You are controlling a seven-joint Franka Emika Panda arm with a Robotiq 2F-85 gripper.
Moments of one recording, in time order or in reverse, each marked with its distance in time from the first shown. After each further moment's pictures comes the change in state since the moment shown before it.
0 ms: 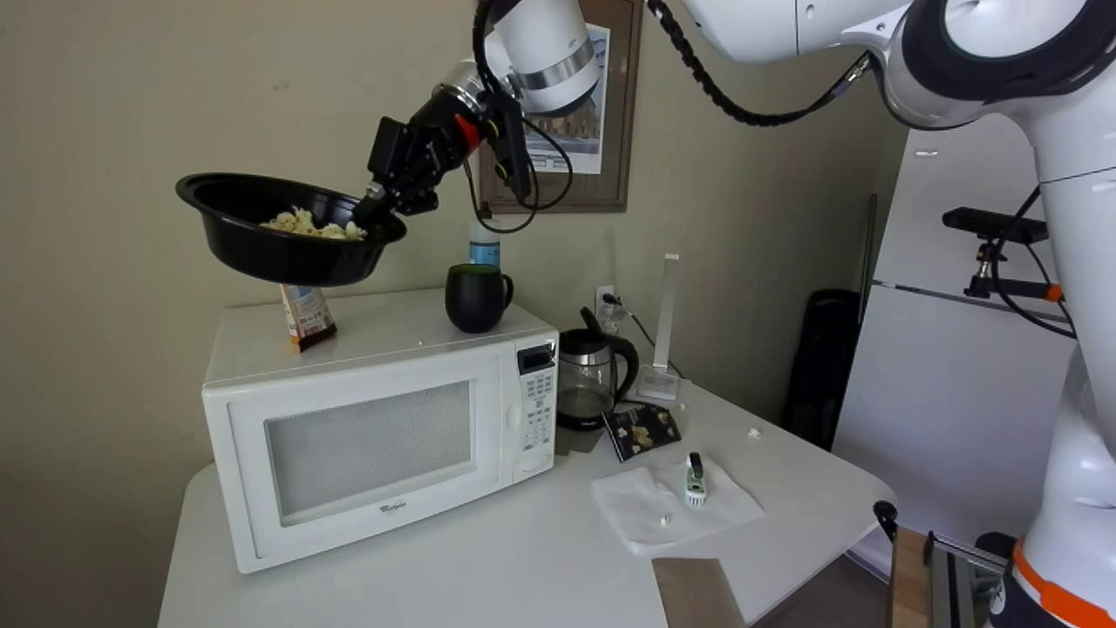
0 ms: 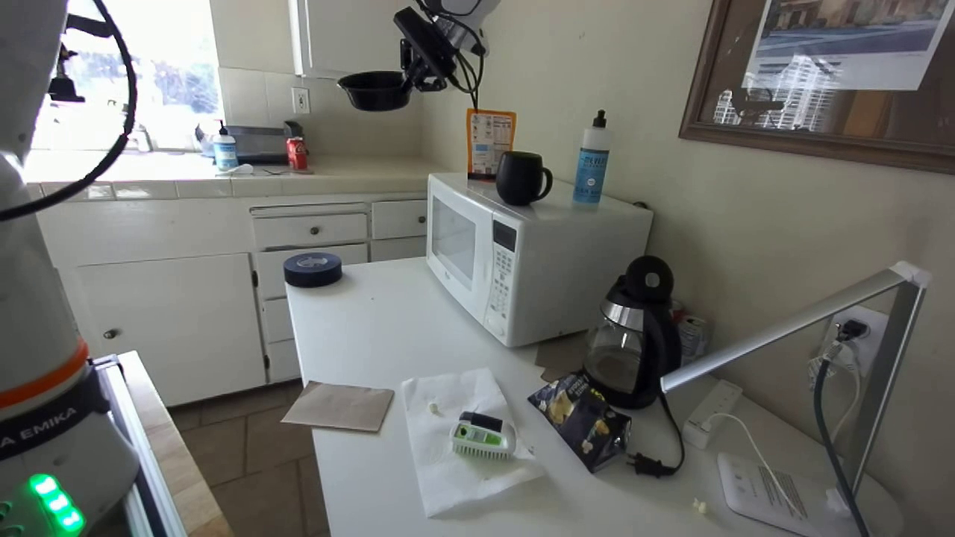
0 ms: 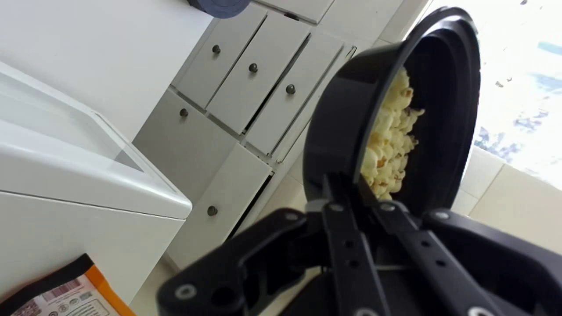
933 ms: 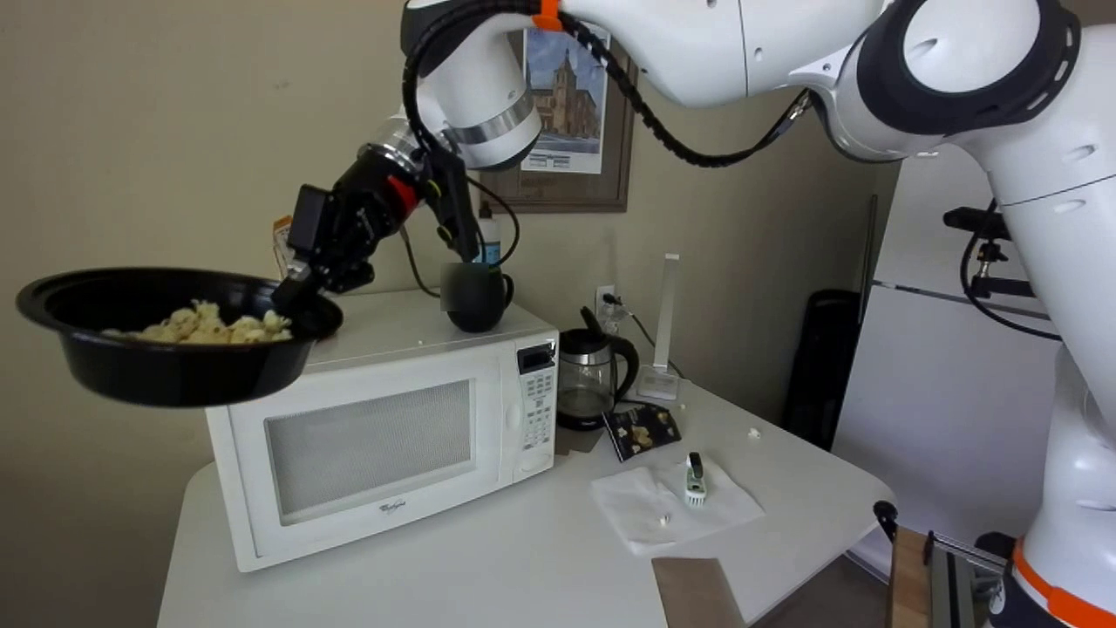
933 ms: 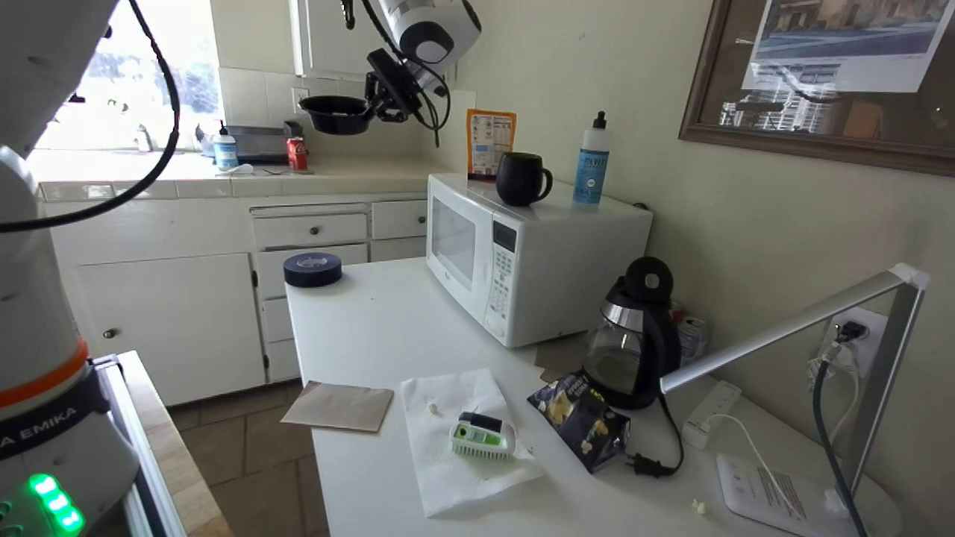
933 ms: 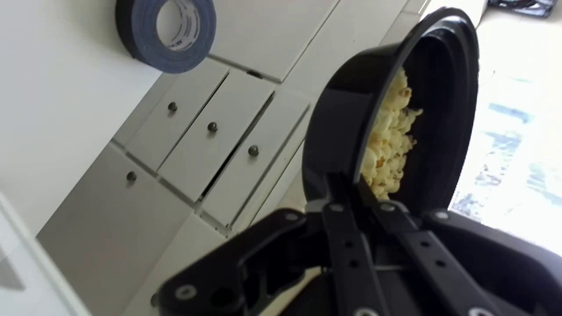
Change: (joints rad) arm 0.102 0.146 0.064 0.037 0.001 -0.012 -0.007
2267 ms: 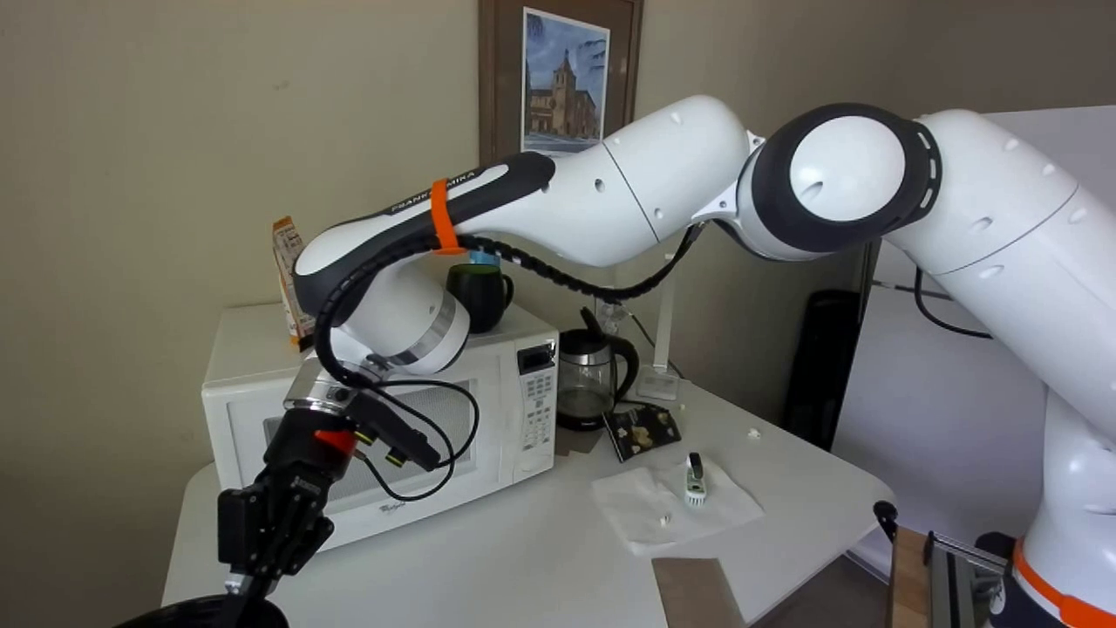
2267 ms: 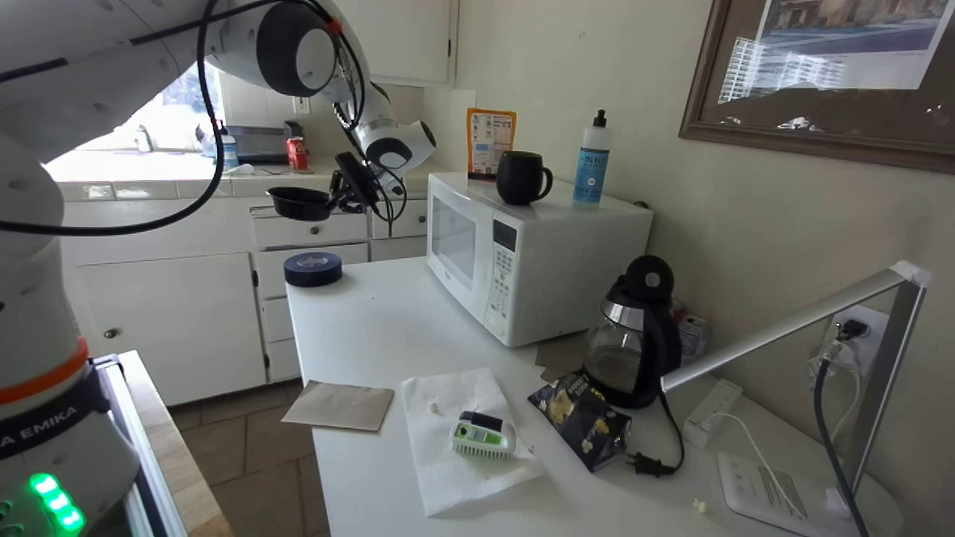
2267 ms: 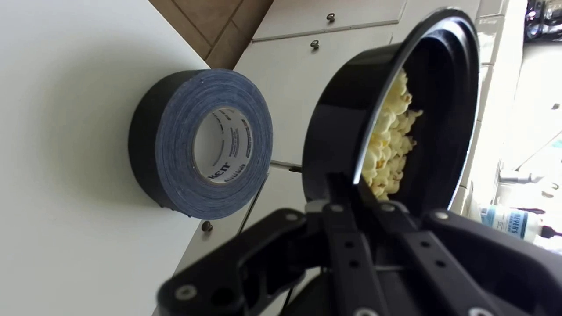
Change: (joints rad) arm 0.143 0.354 0.044 0.010 -0.072 0.160 0.070
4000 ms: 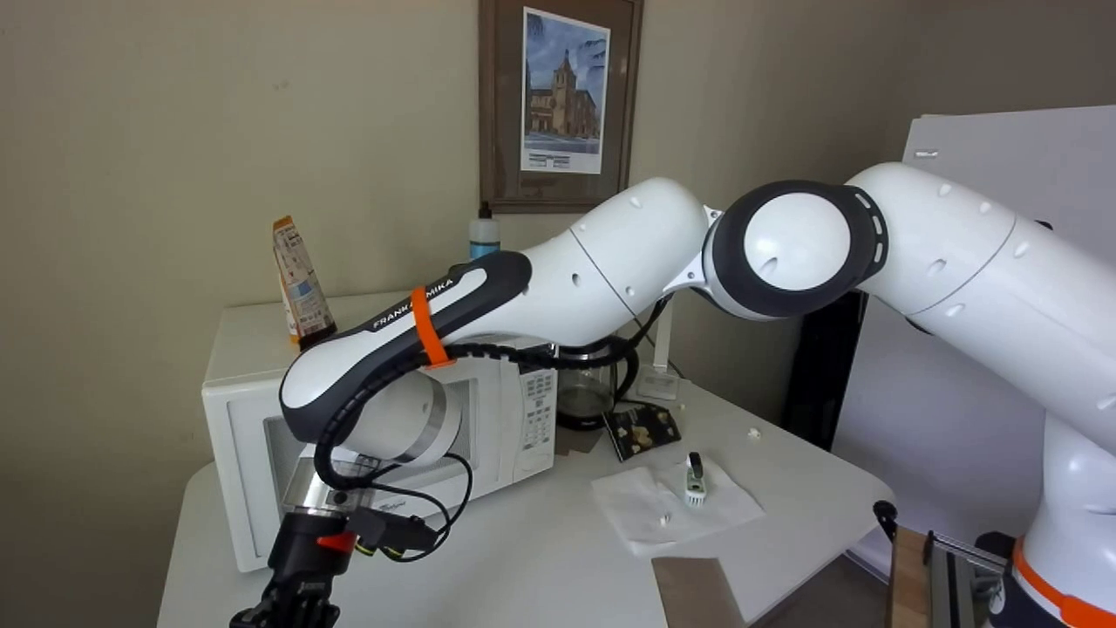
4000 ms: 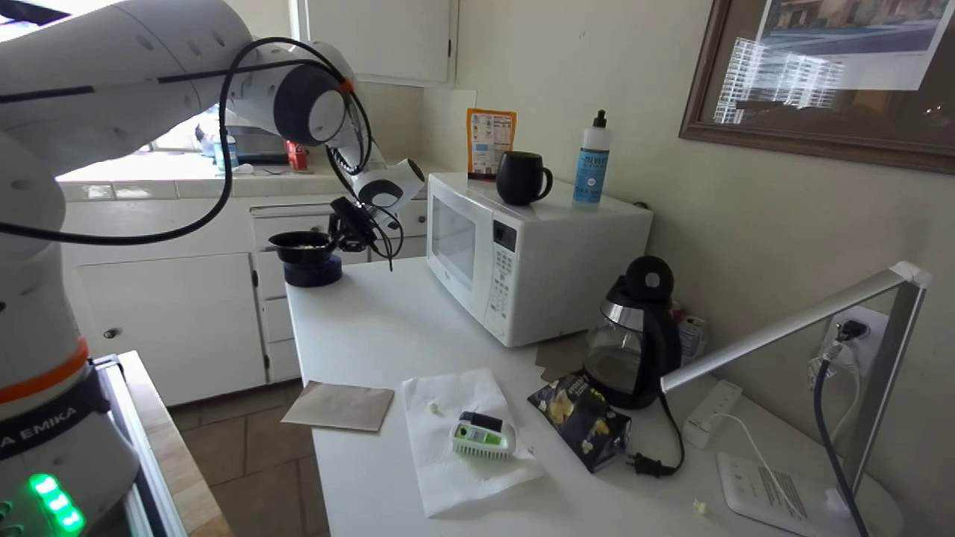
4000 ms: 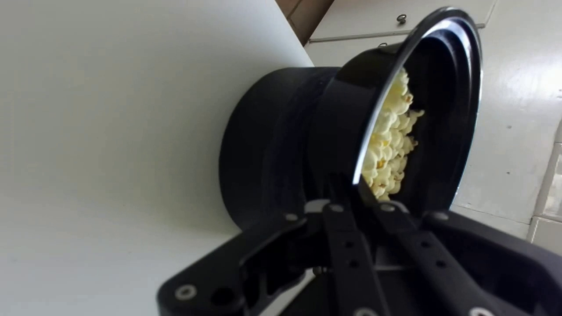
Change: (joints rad) arm 0.008 0.195 0.057 0.060 -0.170 0.164 -0.034
